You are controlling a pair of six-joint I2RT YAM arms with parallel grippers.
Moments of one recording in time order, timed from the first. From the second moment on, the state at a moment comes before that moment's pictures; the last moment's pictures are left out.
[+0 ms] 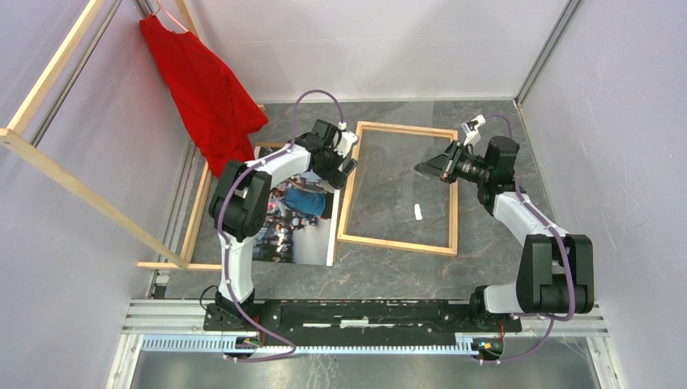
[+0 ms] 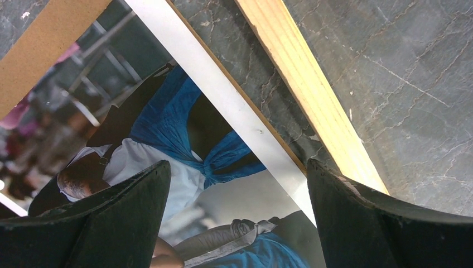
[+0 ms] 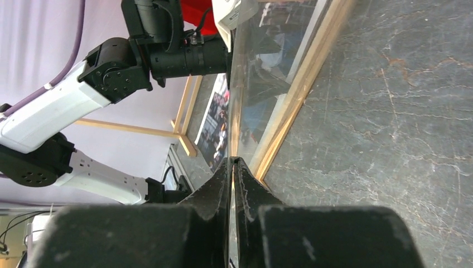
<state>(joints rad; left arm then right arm) -0.47 2.07 1.49 -0.43 0.11 0.26 -0.02 1.38 0.75 0.30 -0.95 0.74</state>
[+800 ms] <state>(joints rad) -0.47 2.07 1.49 -0.43 0.11 0.24 0.02 1.42 0.67 0.57 -1.00 0.89</state>
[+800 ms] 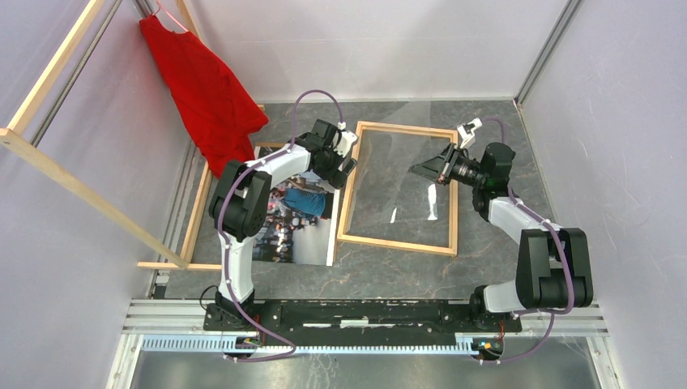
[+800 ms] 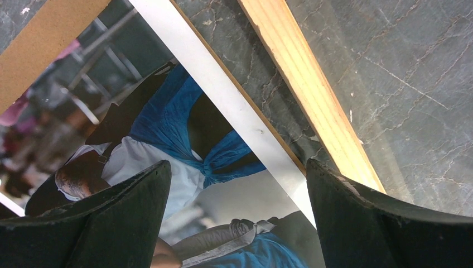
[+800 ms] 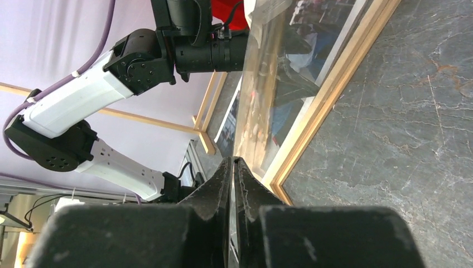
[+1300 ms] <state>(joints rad) -0.47 2.07 1.49 -0.43 0.11 0.24 0.03 1.50 0.68 0.63 -1.03 0.90</state>
